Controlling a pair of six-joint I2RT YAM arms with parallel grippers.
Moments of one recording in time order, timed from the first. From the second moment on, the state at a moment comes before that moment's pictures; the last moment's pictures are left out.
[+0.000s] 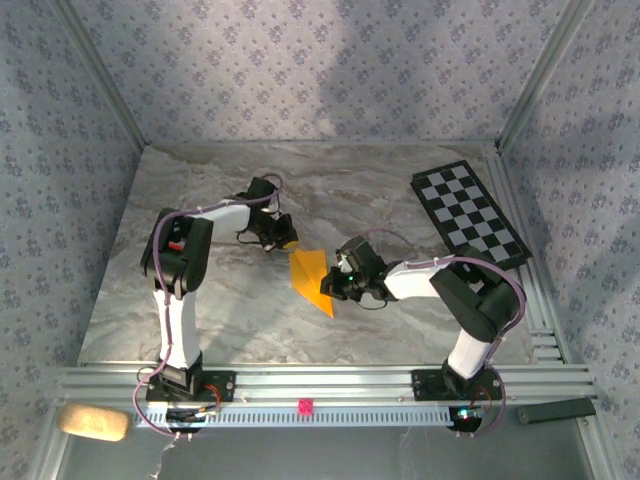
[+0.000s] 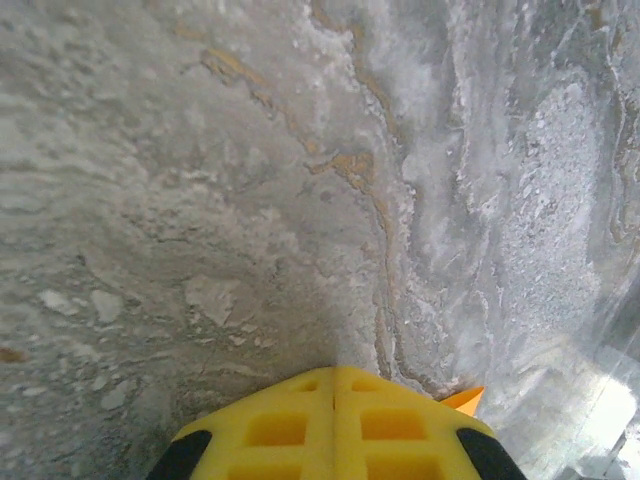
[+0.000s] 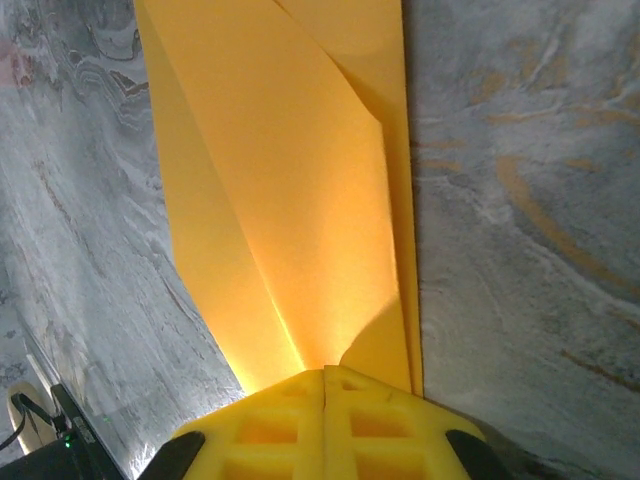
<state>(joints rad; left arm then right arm) -0.37 2.03 1.29 -0.45 0.50 -0.72 0.74 1.72 0.70 0.15 -0.41 0.92</state>
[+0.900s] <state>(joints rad) -0.52 1.92 1.11 -0.38 0.52 -0.70 0.71 1.71 0.74 0.01 -0.46 0.85</state>
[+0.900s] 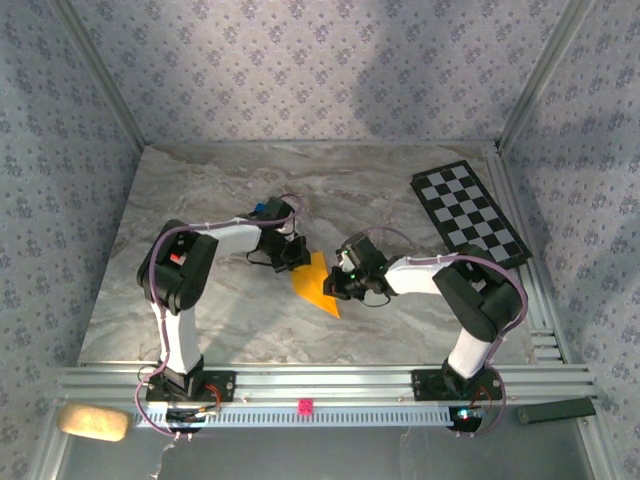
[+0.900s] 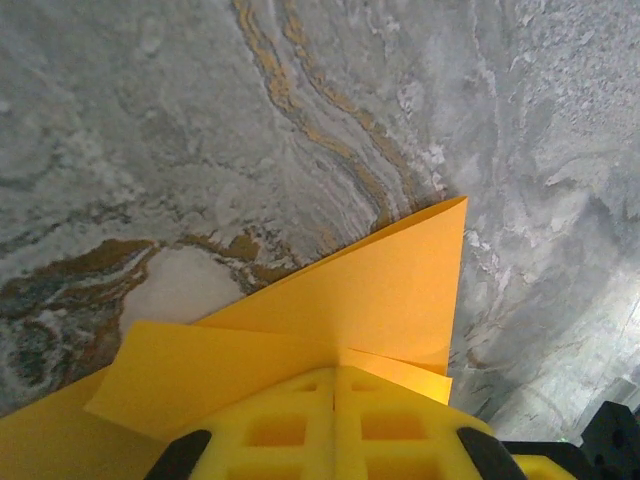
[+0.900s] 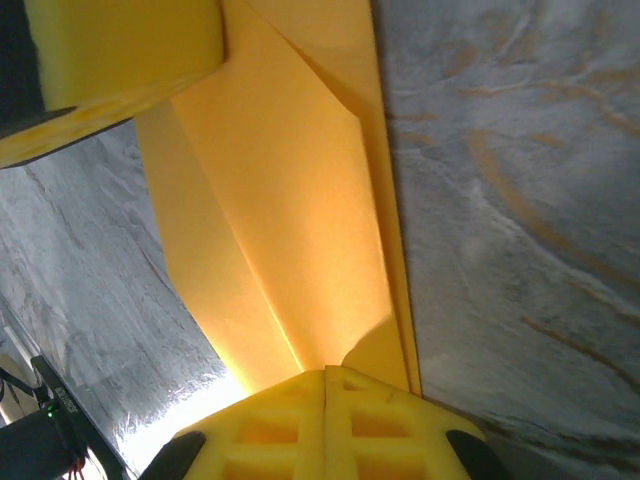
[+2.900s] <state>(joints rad) -0.52 1.83 1.05 -0.33 0.56 -0.70 0.74 1.84 0.83 0.14 -0.49 0.89</state>
